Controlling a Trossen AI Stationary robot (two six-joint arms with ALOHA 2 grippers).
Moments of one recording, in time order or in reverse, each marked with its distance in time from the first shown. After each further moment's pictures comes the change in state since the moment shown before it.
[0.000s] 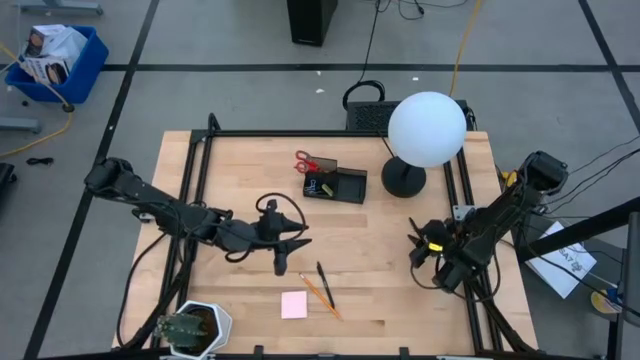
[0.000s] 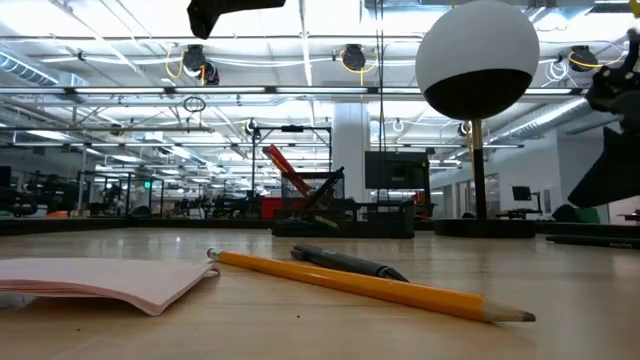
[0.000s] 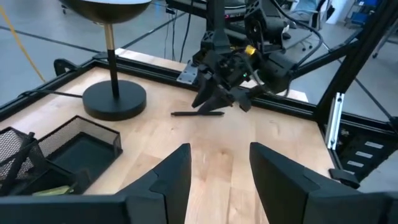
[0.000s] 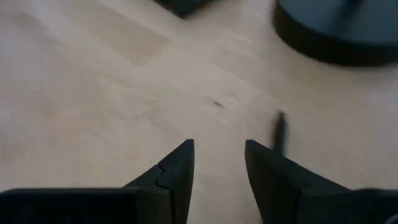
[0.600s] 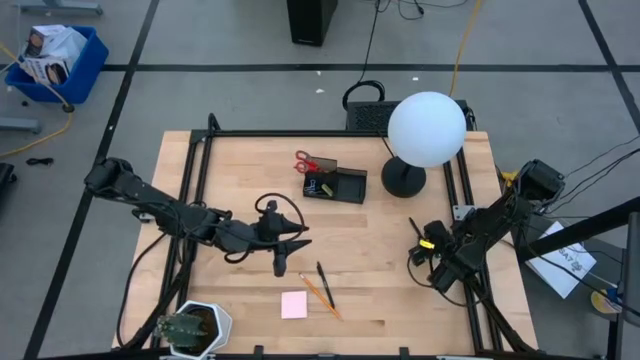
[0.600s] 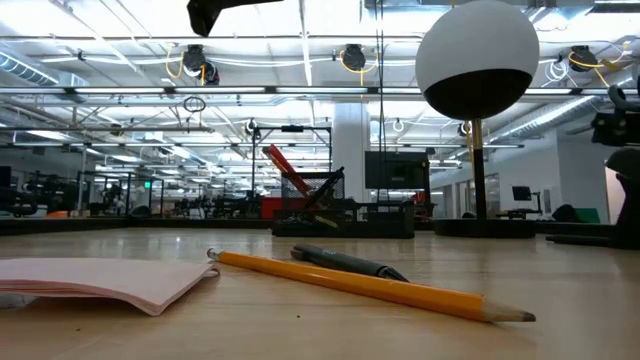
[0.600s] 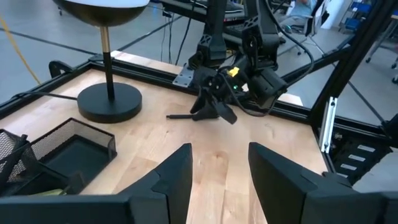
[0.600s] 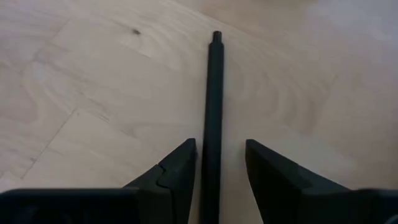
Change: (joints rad) left arm -0.008 0.000 0.000 0.019 0.001 -0.005; right arm -0.033 0.153 0.004 0.008 -0.306 0.158
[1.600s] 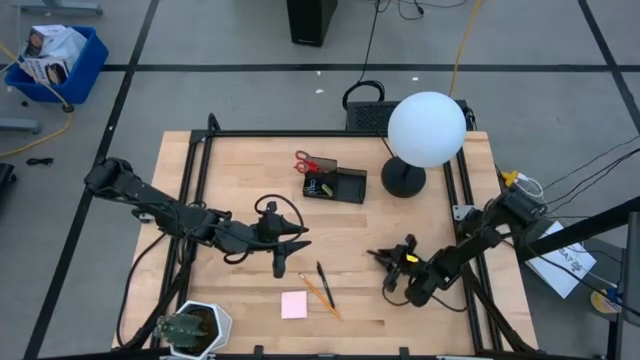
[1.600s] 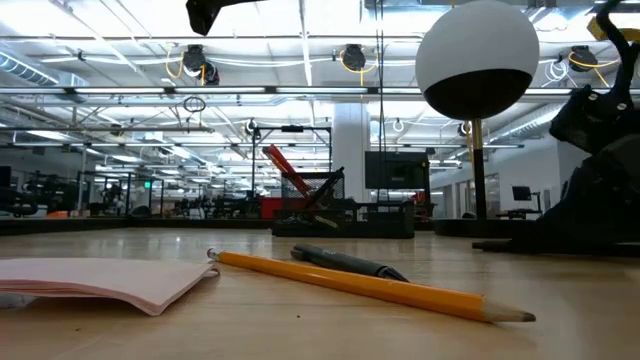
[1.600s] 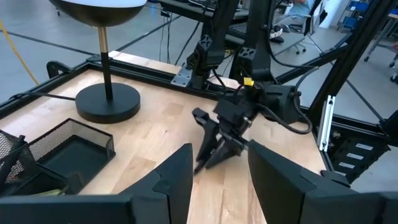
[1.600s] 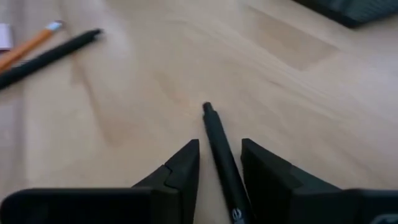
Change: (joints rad) left arm -0.004 0.000 0.000 0.000 0.000 0.006; right arm -0.076 0.364 -0.004 1.129 0.372 -0.896
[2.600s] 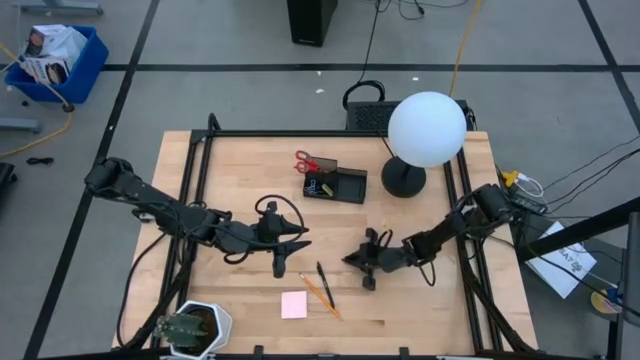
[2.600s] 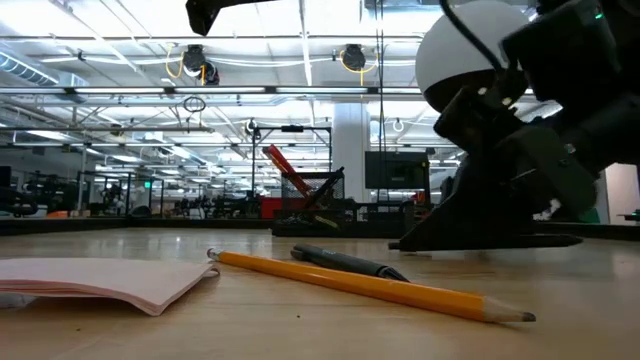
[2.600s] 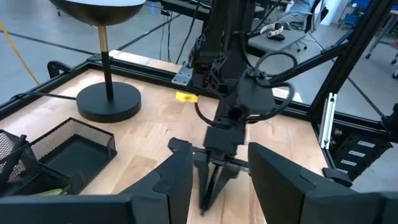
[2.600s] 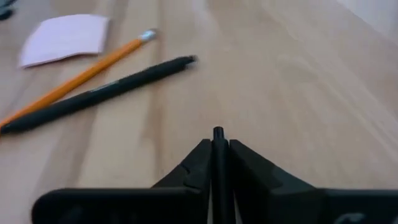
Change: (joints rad) left arm 0.000 0.000 0.000 -0.008 0.000 0.005; right arm -0.359 0.101 0.058 0.543 -0.539 -0.735
